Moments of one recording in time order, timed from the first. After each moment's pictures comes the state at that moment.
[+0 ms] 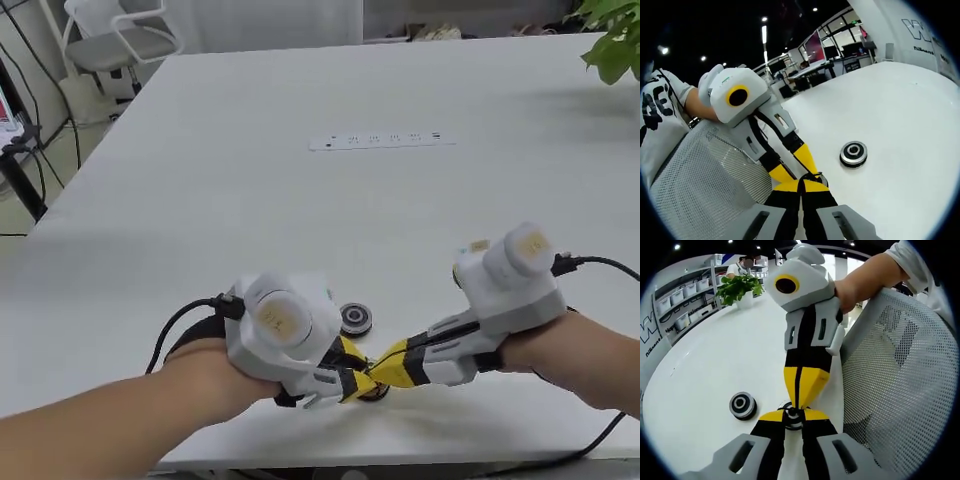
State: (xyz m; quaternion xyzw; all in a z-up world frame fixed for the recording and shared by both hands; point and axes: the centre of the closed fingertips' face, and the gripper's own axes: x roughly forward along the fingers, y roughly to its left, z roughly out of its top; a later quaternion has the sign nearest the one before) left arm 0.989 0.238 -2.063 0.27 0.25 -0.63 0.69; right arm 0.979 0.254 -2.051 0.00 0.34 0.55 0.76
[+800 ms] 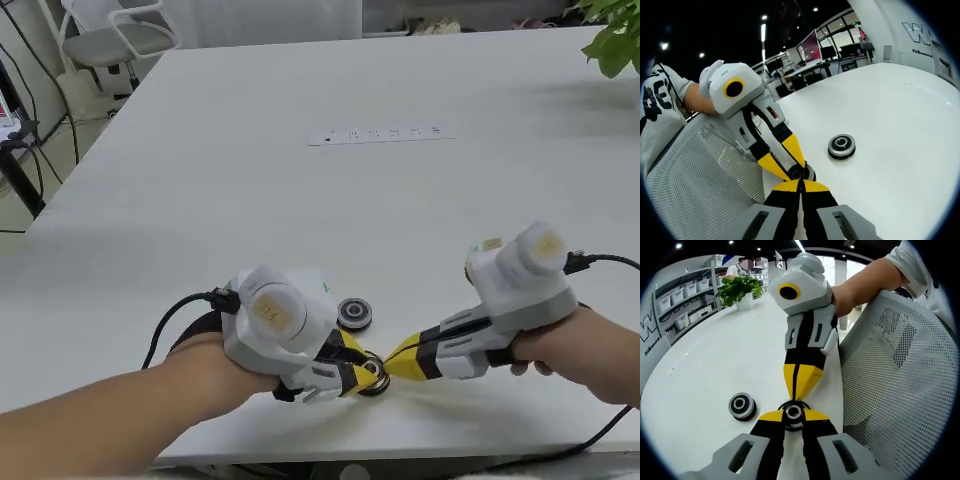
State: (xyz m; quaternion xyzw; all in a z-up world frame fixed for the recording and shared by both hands) left arm 0.989 0.237 -2.063 0.26 0.25 -0.63 0.69; right arm 0.986 0.235 -2.063 0.01 0.35 0.53 0.77
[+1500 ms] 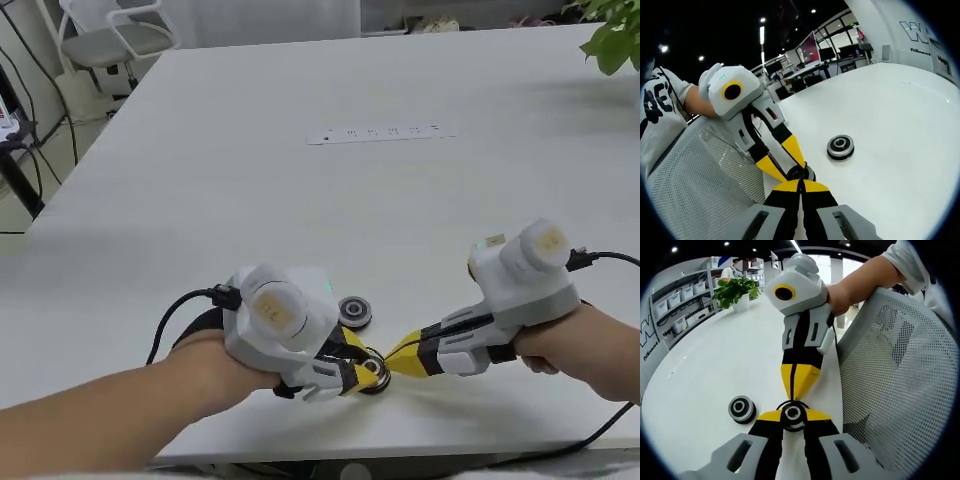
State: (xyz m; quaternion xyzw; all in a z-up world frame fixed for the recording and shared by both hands) left arm 0.987 0.235 -2.061 0.27 0.24 -0.64 0.68; right arm 0.985 0.235 -2.060 0.02 0.34 0.53 0.77
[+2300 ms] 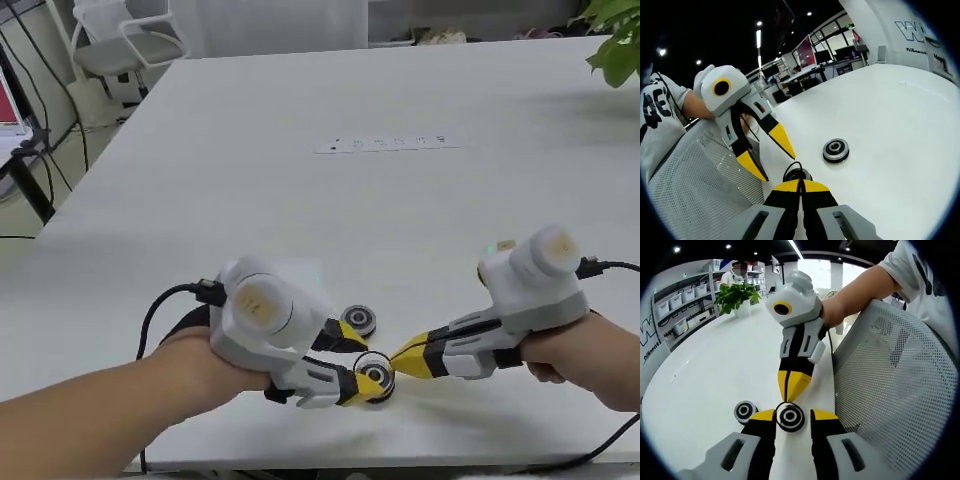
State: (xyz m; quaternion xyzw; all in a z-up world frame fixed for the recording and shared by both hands) left arm 0.983 0.241 -2.033 0.25 0.23 -0.65 0.68; right arm 0.993 0.230 -2.056 0.03 0.34 0.52 0.78
